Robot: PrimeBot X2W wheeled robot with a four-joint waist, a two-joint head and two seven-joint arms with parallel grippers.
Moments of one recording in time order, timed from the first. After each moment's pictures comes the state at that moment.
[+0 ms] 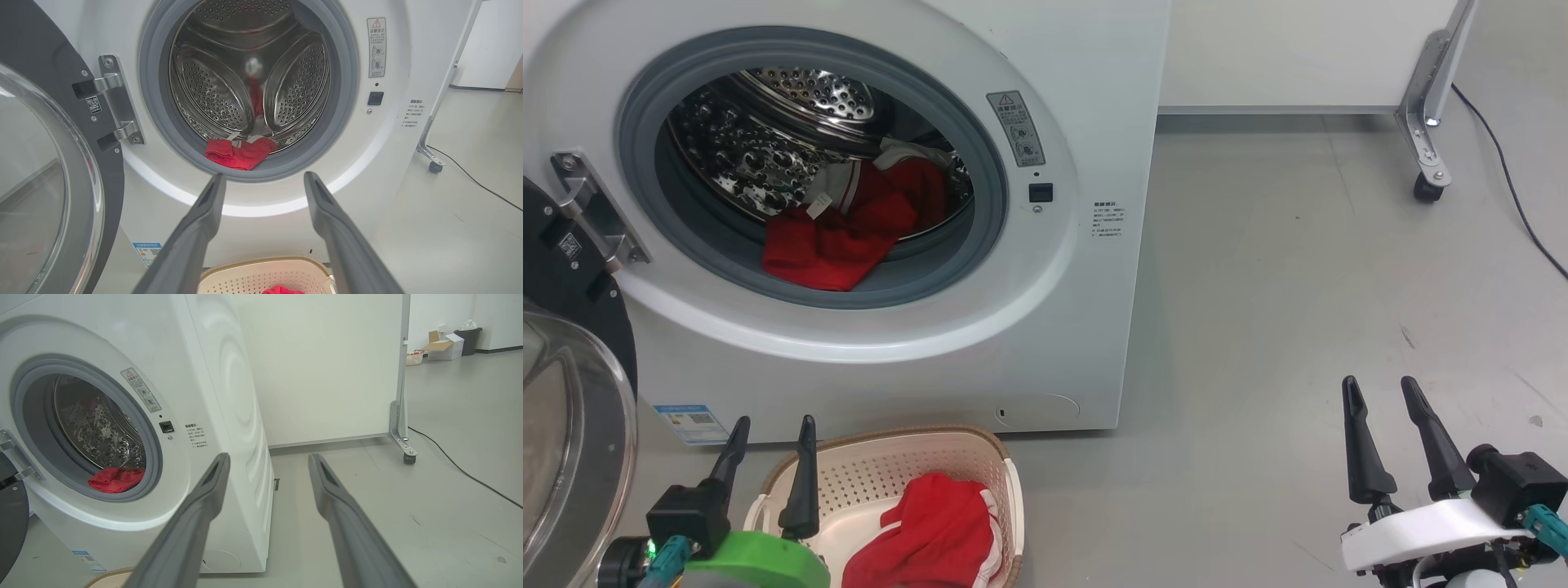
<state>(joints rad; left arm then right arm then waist) -0.02 0.05 -0.06 0.29 -0.28 -0.08 -0.25 0.10 -0.13 0.13 0.08 0.46 0.12 -0.25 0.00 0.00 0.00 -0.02</state>
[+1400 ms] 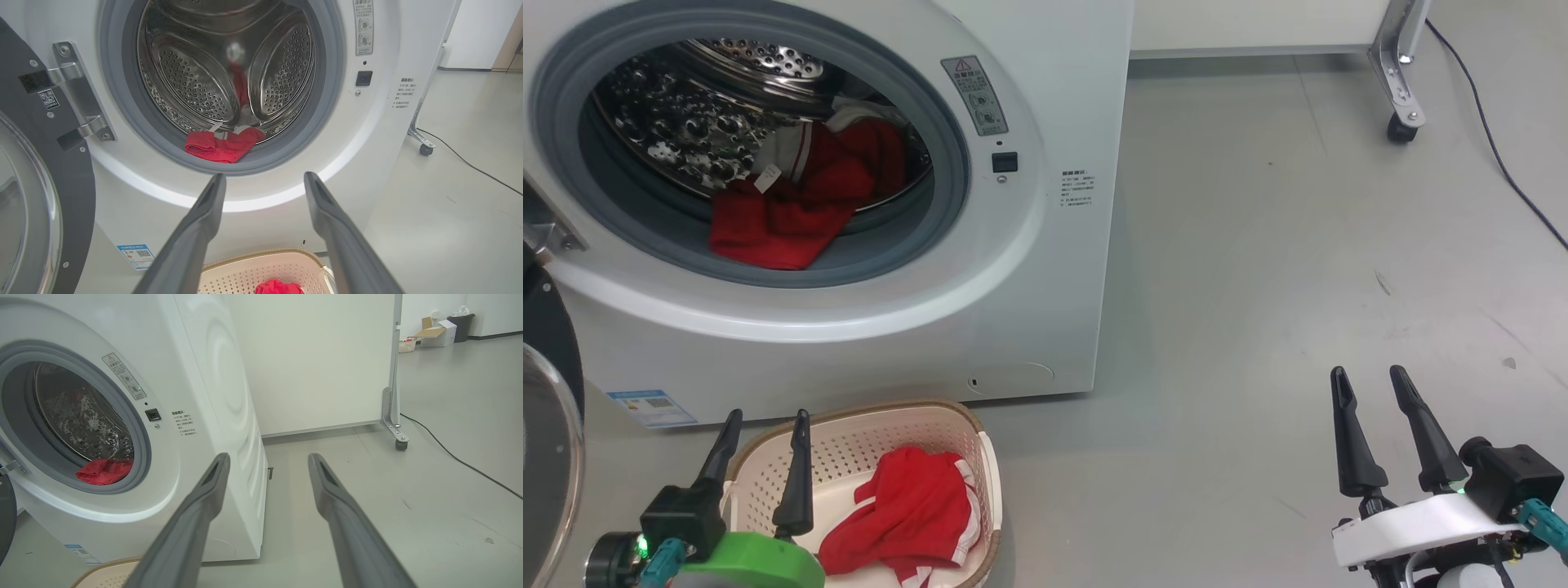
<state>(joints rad) 0.00 0.06 -0.06 0.23 -0.26 -0.06 -0.25 0.09 -0.13 0.15 0.04 0.46 0.12 -0.24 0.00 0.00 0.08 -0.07</state>
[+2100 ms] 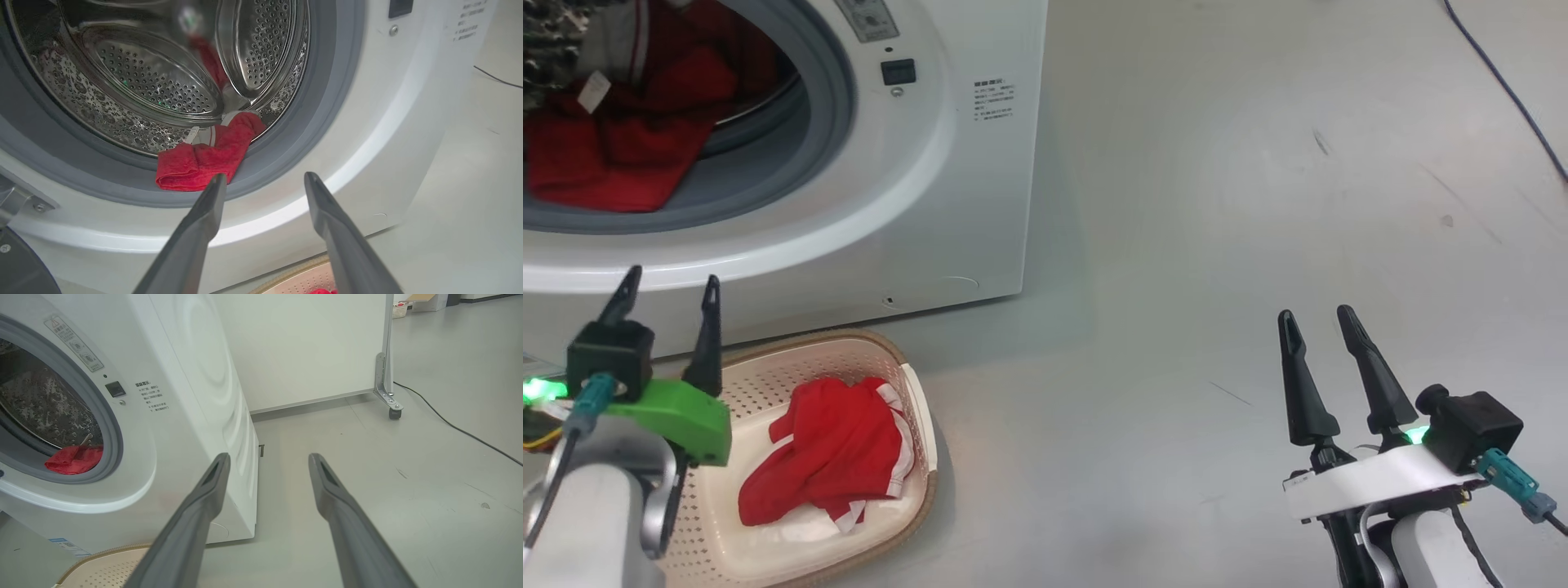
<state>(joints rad) -0.25 0.21 -0.05 0.23 -0.15 -0.03 -0.05 -0.02 -0.09 0.23 0.02 0.47 0.12 -0.24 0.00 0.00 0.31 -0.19</state>
